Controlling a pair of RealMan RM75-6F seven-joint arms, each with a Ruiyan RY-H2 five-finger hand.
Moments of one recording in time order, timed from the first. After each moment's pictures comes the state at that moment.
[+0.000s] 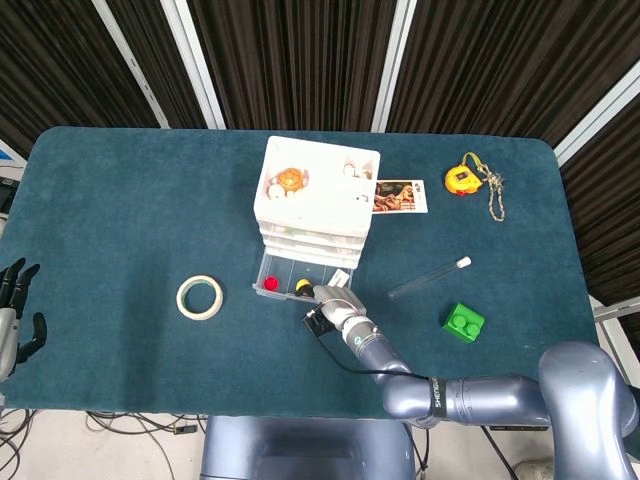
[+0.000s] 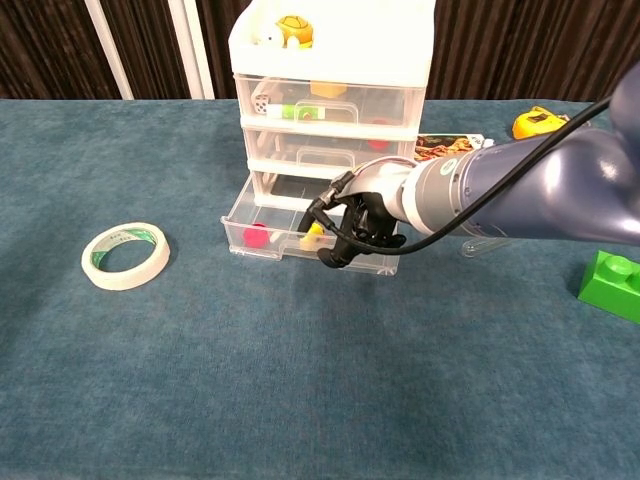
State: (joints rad) left arm -0.10 -1.13 -0.09 -1.65 1.39 1.48 0.09; right arm 1.14 -1.61 0.26 -1.68 -0.22 0.84 -0.44
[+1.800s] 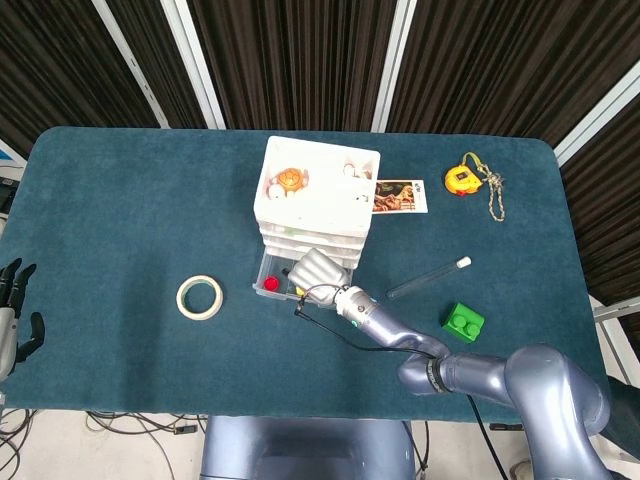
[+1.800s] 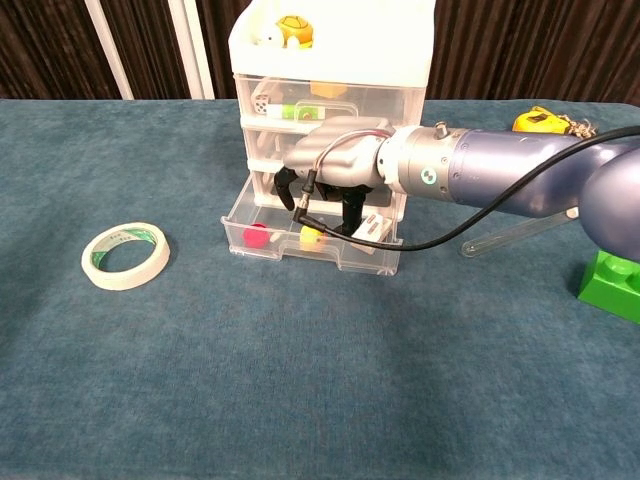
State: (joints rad) left arm -0.09 -1.14 -0.10 -1.66 1.36 1.48 0.13; right arm 1.17 -1.71 0.09 -1.16 -1.20 0.74 -0.41
